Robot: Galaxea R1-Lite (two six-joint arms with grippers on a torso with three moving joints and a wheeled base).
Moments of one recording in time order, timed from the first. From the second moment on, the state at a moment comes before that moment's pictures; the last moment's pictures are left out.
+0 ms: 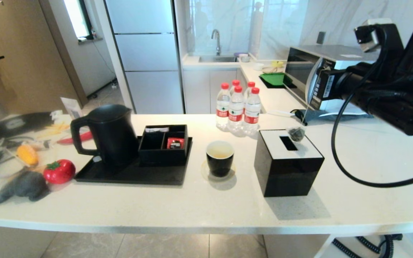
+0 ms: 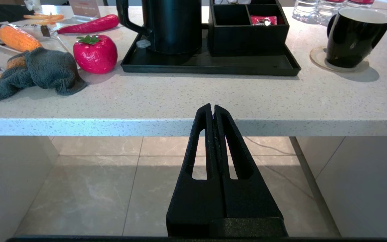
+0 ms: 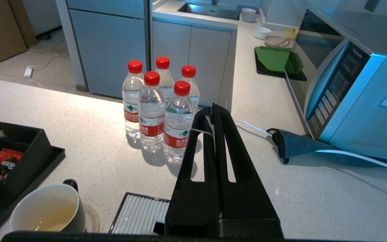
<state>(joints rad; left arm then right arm) 0.00 0.00 0.00 0.00 -0.01 -0.02 0.36 1.61 -1.07 -0.64 -0.20 -0.11</state>
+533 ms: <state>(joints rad) 0.00 0.00 0.00 0.00 -0.01 -0.02 0.36 1.64 -1.07 -0.67 -0.20 -0.10</state>
